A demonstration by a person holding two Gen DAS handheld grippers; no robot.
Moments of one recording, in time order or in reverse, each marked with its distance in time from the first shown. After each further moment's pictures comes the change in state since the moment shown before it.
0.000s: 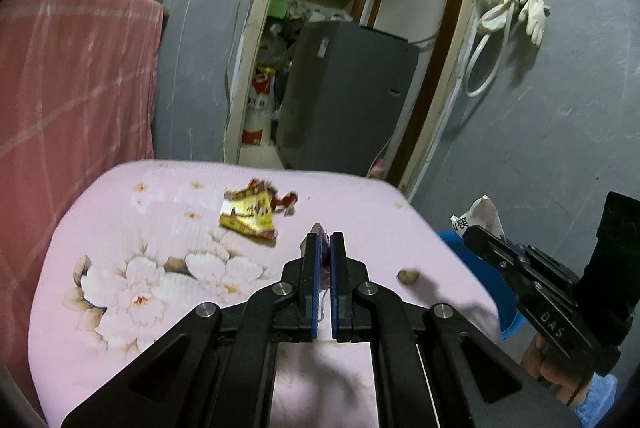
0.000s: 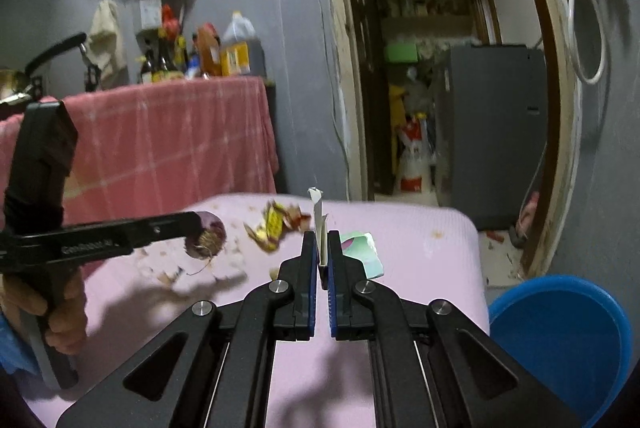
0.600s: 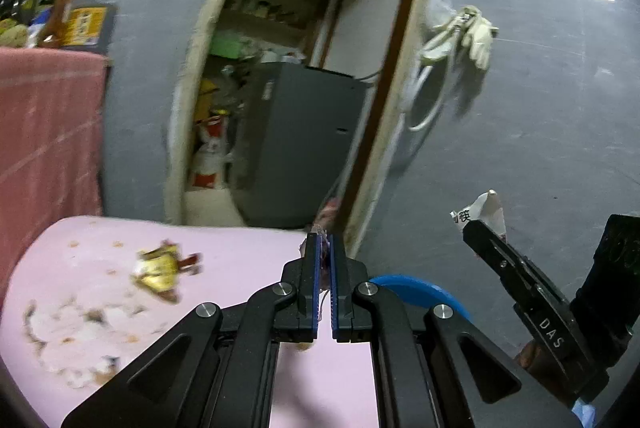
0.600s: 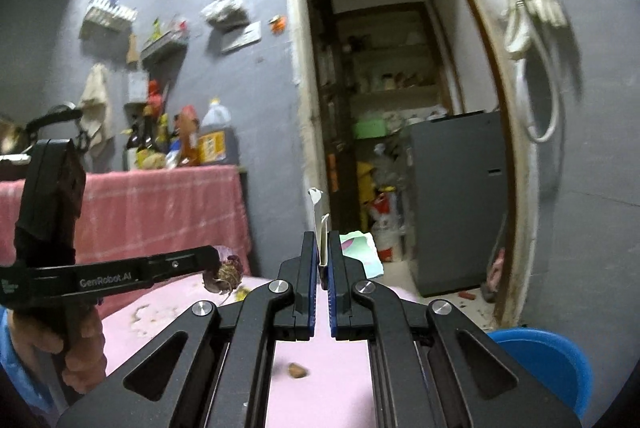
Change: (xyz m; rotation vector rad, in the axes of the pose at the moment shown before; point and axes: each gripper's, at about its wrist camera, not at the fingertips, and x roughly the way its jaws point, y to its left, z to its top) left arm 0.001 -0.084 0.035 0.056 -0.134 -0.155; right arm -0.075 -0.035 0.031 0.031 -0.277 -0.119
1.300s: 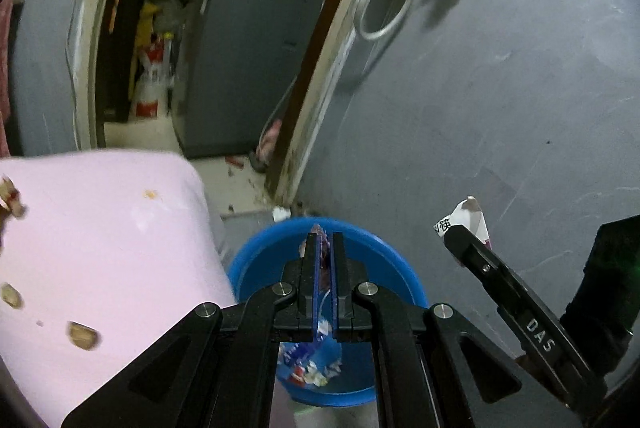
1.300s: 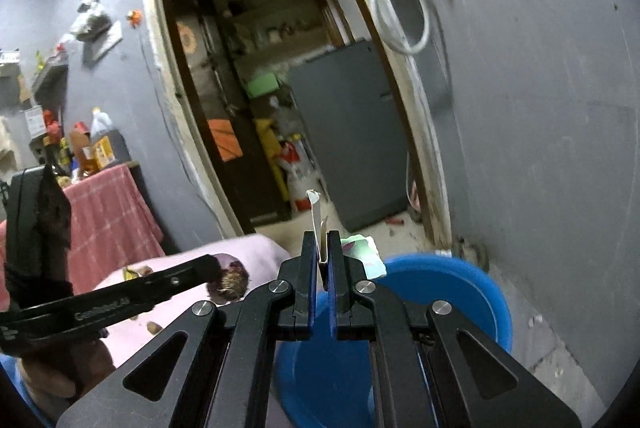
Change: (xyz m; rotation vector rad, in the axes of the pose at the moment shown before) left arm 0.160 -0.098 -0.041 -0.038 0.310 -0.113; right arm -0.020 -0.152 -0.042 0.278 0.205 -0.262
